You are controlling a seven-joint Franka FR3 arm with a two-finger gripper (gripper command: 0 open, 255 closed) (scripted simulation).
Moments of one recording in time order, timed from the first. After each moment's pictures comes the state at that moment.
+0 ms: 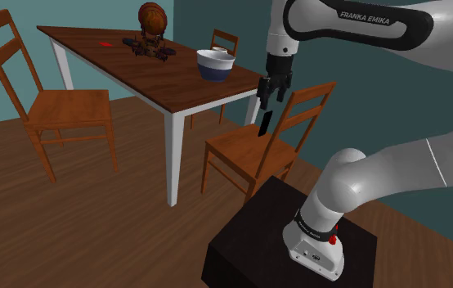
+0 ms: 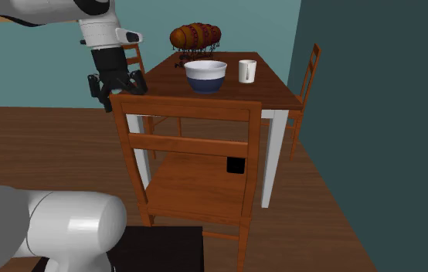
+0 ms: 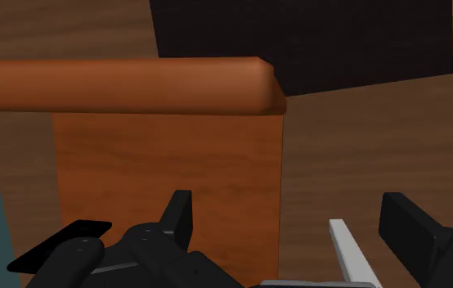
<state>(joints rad) -0.01 -0.75 -0.02 -2.32 -0.12 1.48 0.11</state>
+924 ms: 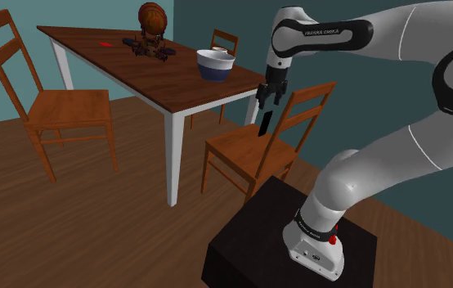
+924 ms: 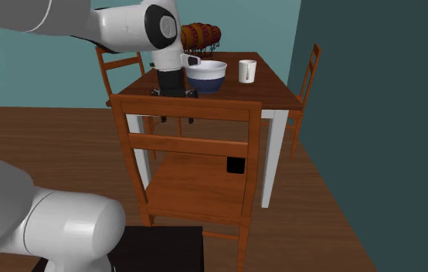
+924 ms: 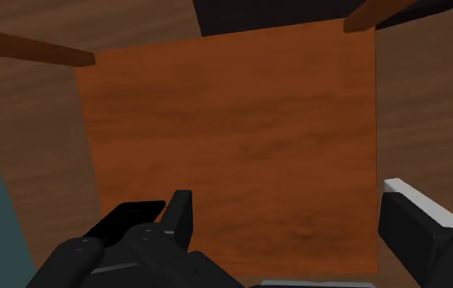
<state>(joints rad) -0.11 -0.52 -0.25 -2.32 -0.20 1.77 -0.02</state>
